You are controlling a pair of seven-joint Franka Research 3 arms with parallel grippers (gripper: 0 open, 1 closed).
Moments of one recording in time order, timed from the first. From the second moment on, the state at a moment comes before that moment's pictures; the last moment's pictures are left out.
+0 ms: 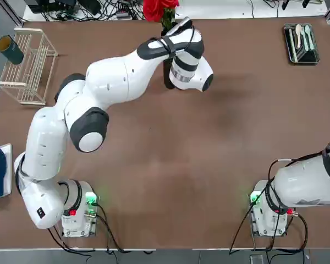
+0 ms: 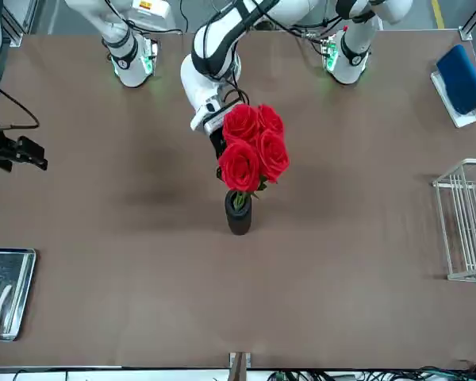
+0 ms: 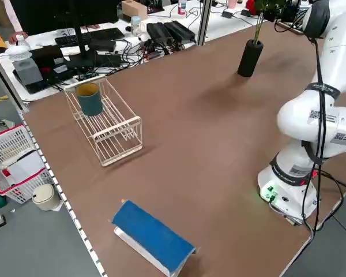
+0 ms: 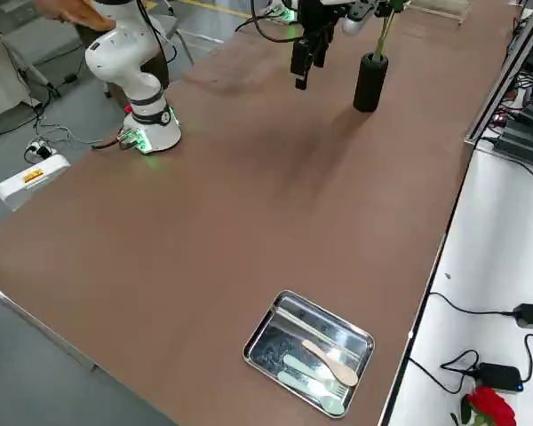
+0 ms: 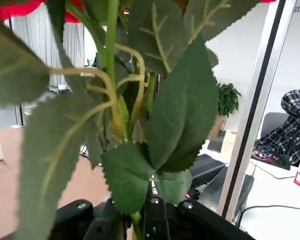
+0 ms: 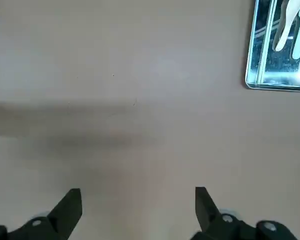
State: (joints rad) left arm -0.91 0.76 -0.23 -1.27 1.55 1.52 -2.14; right arm -0.03 0.13 -0.01 -1.46 -0.02 1.55 -0.07
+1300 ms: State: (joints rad) left arm -0.91 0.85 -0.23 -1.27 1.55 1.52 -2.16; right arm -0.03 0.13 -0.01 -1.46 -0.02 1.54 -0.07
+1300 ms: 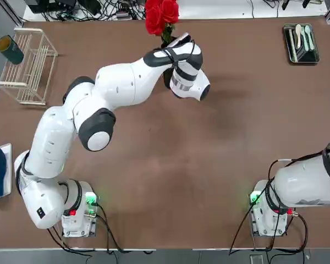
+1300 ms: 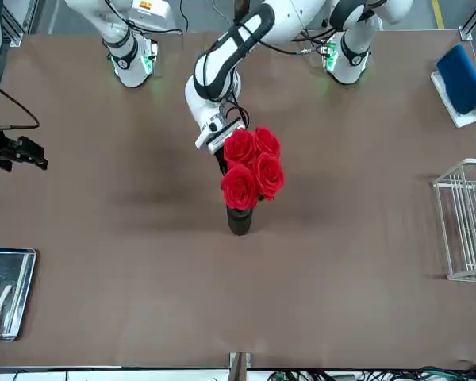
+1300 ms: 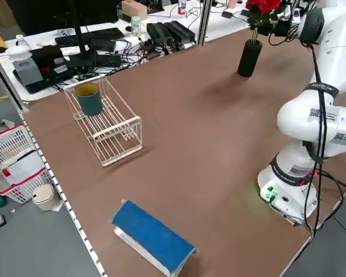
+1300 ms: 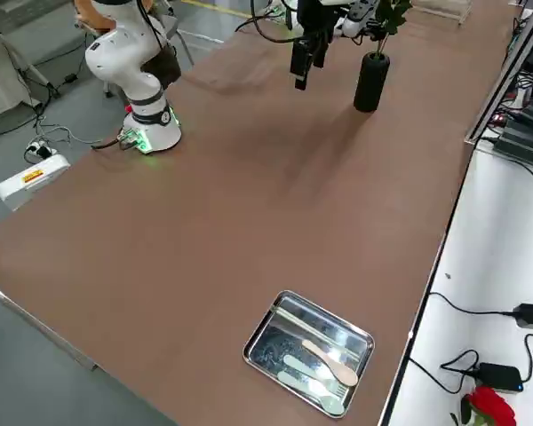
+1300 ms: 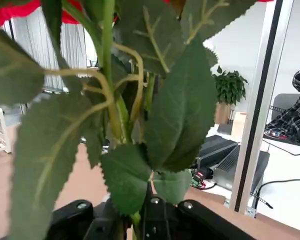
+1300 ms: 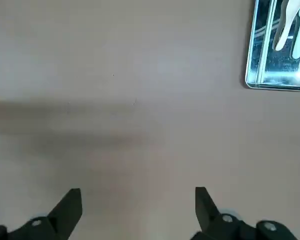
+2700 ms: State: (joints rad) left arm -0.93 0.89 -0.23 -1.27 1.55 1.53 -2.18; right arm -0.03 0.13 -0.01 -1.46 -0.02 1.54 -0.07
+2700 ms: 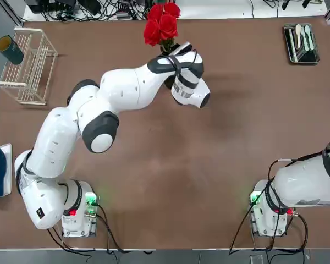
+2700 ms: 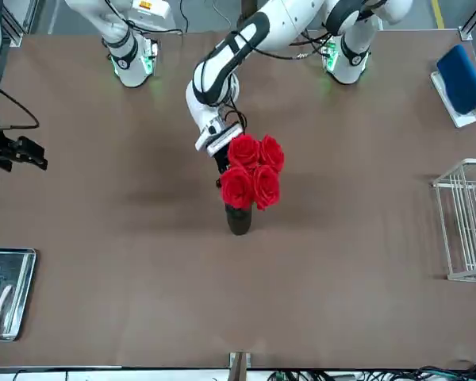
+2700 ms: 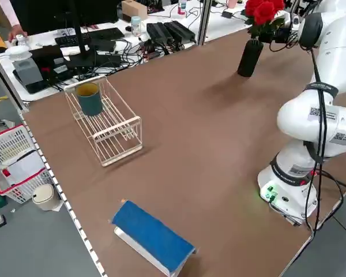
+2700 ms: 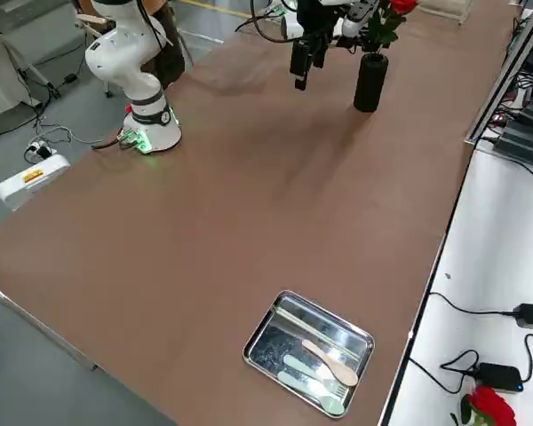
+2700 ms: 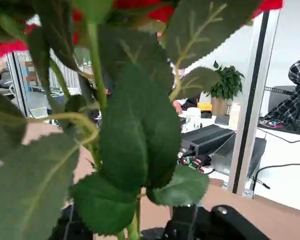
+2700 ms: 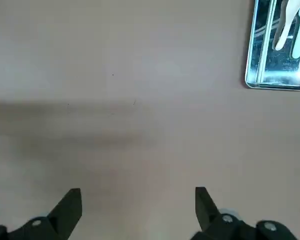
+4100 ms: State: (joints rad) left arm -0.94 0.92 -0.23 -1.27 1.55 1.53 -2.19; right arm -0.03 0.13 -0.01 -1.46 -0.02 1.54 -0.07
